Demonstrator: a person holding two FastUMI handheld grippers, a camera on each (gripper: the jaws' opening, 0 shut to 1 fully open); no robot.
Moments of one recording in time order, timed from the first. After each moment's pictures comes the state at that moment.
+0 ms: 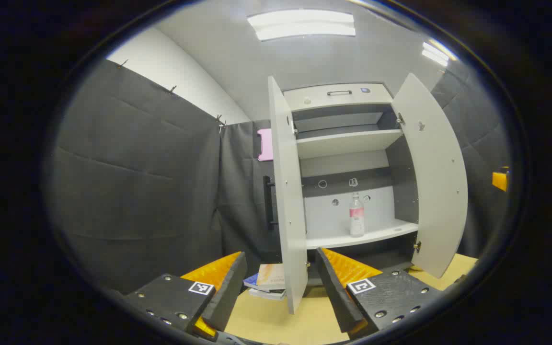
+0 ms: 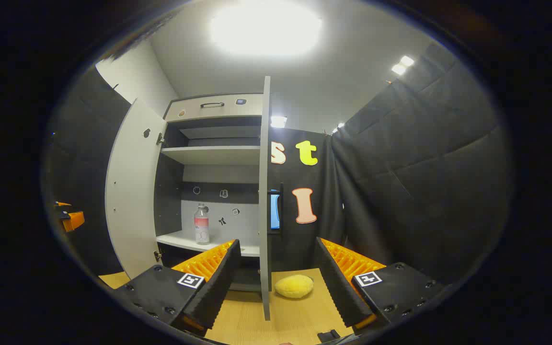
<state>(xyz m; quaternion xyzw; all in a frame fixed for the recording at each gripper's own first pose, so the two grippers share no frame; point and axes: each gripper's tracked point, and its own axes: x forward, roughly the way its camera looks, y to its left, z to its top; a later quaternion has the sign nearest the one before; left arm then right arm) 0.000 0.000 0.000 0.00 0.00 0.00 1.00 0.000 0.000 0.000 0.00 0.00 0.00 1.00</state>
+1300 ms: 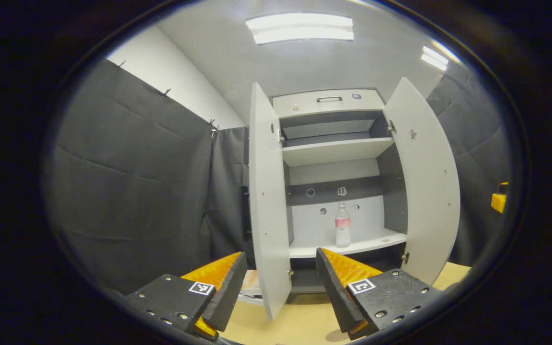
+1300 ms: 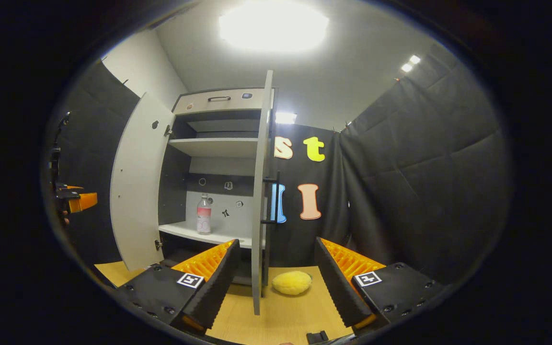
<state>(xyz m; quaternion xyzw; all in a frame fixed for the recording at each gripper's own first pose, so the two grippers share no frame) 0.019 -0.074 0.021 -0.02 -0.02 -0.03 1.00 0.000 -0.022 -0.025 0.00 0.01 0.04 1.00</state>
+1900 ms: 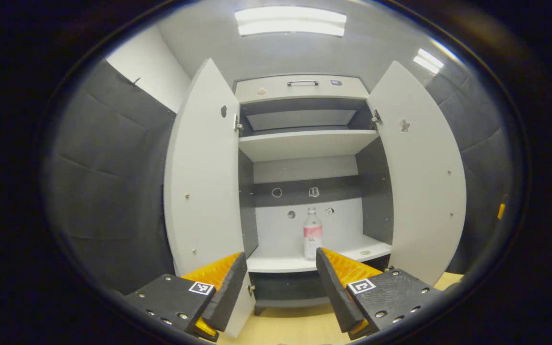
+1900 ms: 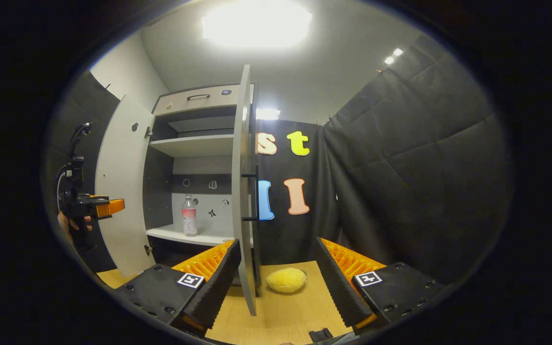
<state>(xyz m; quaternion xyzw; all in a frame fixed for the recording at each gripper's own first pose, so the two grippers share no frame) 0.147 -0.169 0.021 -0.03 -0.01 -0.12 0.99 0.018 -0.044 -0.030 0.02 0.01 -0.02 1.00</state>
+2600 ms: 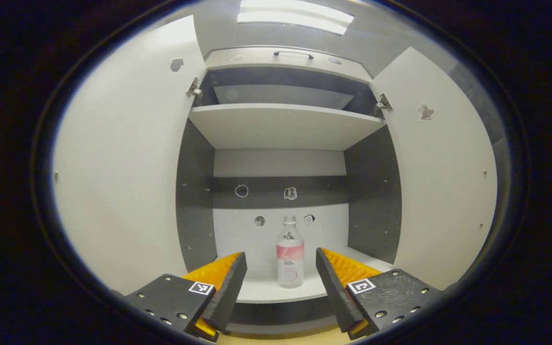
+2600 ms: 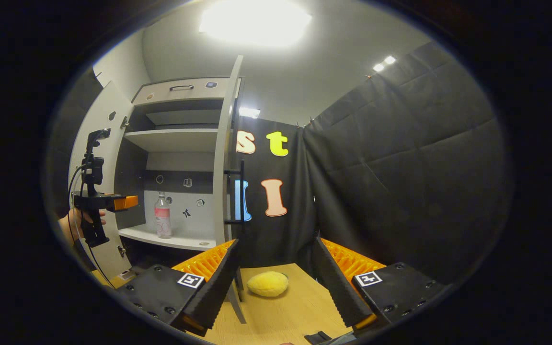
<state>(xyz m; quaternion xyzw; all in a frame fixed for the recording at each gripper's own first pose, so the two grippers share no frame) 0.306 -0.247 -0.003 -0.06 0.00 -0.20 0.98 0.047 -0.047 -0.042 -0.01 0.02 -0.11 0.99</state>
